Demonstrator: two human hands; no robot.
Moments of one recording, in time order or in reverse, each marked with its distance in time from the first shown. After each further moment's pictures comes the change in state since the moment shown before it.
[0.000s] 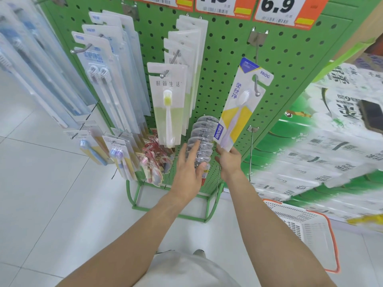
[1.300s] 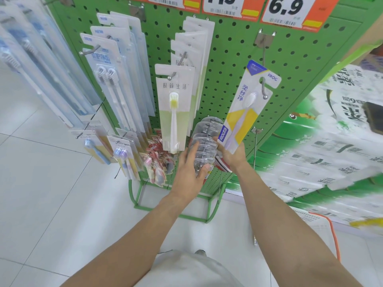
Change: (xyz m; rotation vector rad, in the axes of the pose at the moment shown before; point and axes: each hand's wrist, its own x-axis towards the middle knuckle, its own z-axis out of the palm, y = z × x) left_hand -0.002 -0.003 -0.007 -0.049 0.003 -0.027; right_hand -0.008 -0.039 0.001 -0.535 -0.096 -0.147
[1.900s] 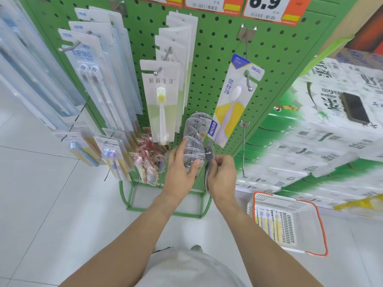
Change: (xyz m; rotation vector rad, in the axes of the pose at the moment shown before) left_hand -0.001 -0.011 0.005 -0.054 0.053 0.013; right_hand -0.070 0.059 0.018 -0.158 0.279 -0.230
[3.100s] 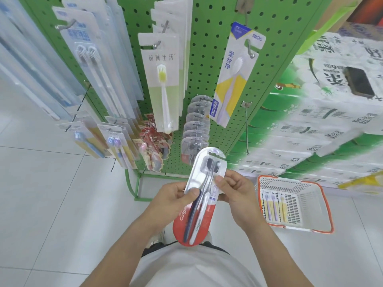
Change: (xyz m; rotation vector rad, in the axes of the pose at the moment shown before) left_hand -0.100 0.018 -0.069 -0.391 -0.527 -0.432; right_hand -0.091 -0.004 -0.059 0.782 -0.332 0.383
